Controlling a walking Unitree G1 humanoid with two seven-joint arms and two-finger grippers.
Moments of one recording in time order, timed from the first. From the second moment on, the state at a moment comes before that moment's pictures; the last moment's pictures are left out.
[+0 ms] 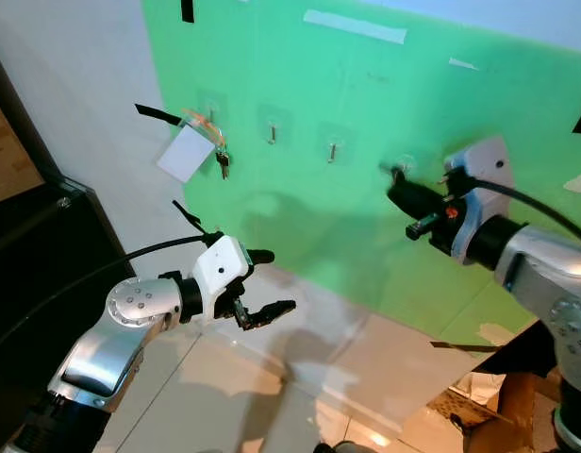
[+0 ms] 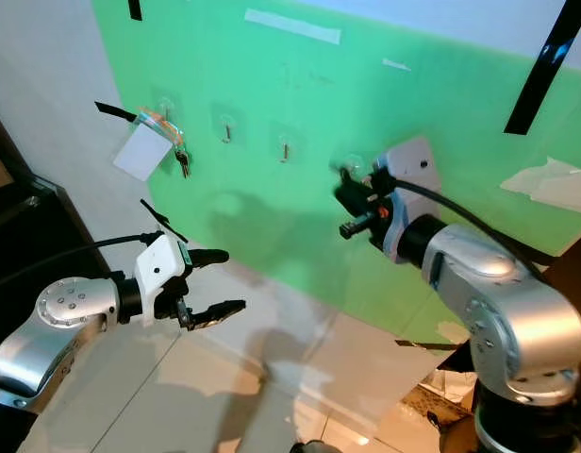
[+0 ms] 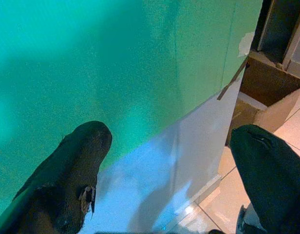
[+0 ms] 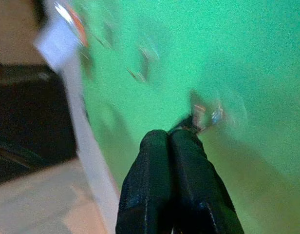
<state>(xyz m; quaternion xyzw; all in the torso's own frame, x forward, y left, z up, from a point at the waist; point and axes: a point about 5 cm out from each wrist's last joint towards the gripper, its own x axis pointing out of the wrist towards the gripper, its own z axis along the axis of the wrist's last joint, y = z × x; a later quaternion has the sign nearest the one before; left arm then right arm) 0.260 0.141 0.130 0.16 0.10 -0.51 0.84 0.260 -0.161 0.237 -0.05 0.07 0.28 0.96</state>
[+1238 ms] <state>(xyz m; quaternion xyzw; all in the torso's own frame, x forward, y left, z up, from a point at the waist) 0.260 0.142 0.129 0.17 0.10 -0.50 0.84 0.254 -0.165 0.209 -0.13 0.15 0.31 0.93</state>
